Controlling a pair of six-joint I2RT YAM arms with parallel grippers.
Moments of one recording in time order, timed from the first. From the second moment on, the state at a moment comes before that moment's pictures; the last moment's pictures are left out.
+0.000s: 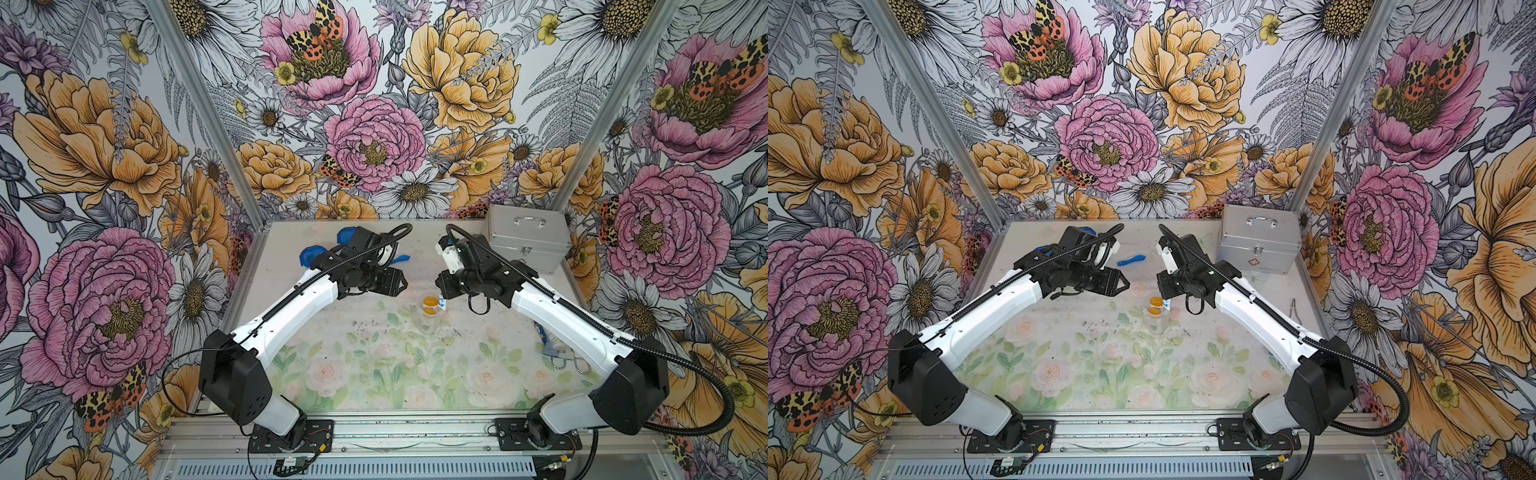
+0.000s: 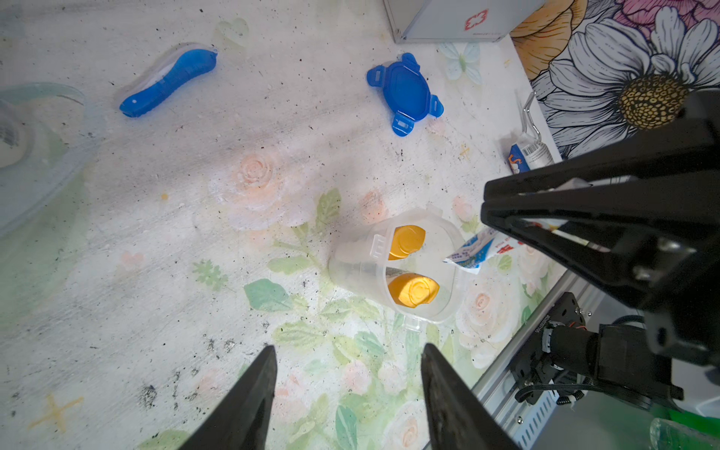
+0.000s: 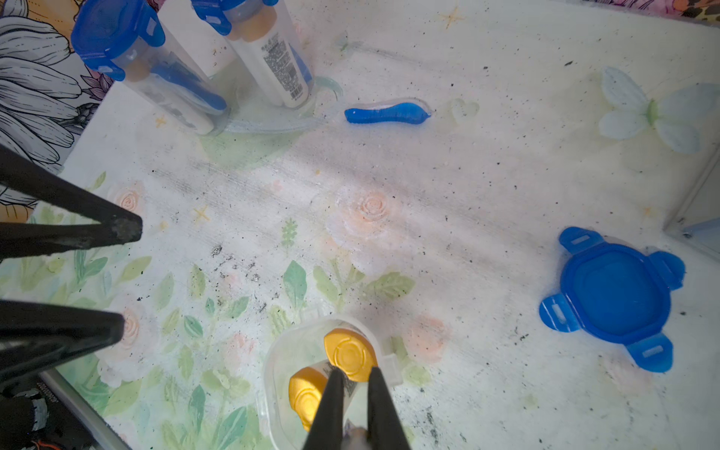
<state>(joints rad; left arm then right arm) -0.58 1.51 1.38 -0.80 0.29 -0.28 0.57 1.45 1.28 -0.70 -0.11 0.20</state>
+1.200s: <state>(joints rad) -0.50 2.01 1.74 -0.78 0.24 -0.29 0.60 1.50 1.27 -0.67 -0.07 0.22</state>
